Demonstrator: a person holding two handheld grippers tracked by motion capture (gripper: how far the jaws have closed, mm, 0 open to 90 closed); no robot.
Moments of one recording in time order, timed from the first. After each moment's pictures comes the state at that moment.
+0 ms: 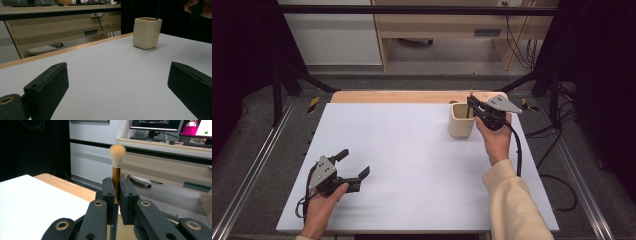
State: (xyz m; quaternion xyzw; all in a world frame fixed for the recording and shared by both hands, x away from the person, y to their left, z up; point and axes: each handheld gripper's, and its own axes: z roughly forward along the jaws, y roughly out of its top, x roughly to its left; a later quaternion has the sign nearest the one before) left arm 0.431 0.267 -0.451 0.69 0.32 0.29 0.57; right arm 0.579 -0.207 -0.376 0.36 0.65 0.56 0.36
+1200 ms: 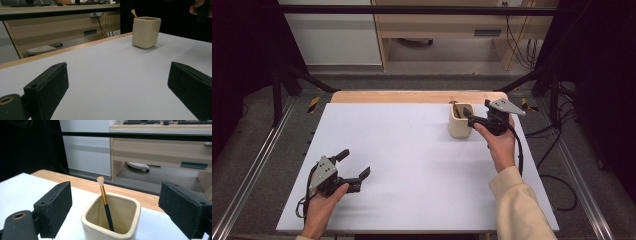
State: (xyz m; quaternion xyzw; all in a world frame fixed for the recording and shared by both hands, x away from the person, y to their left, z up) left arm 0.431 0.265 -0.451 0.70 0.32 0.29 0.57; right arm 0.569 -0.213 -0.380 0.43 0.65 0.54 0.33
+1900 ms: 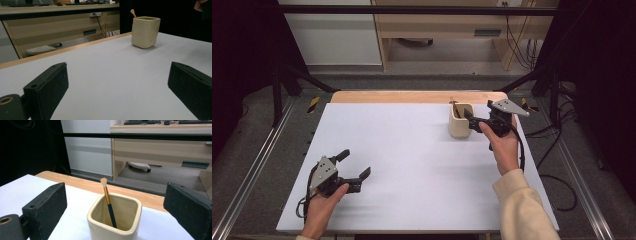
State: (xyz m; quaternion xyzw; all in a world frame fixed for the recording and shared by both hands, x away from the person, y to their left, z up) left arm 0.431 0.265 -0.451 0.70 0.32 0.29 0.57; right arm 0.558 -0.215 -0.370 0.43 0.65 0.54 0.32
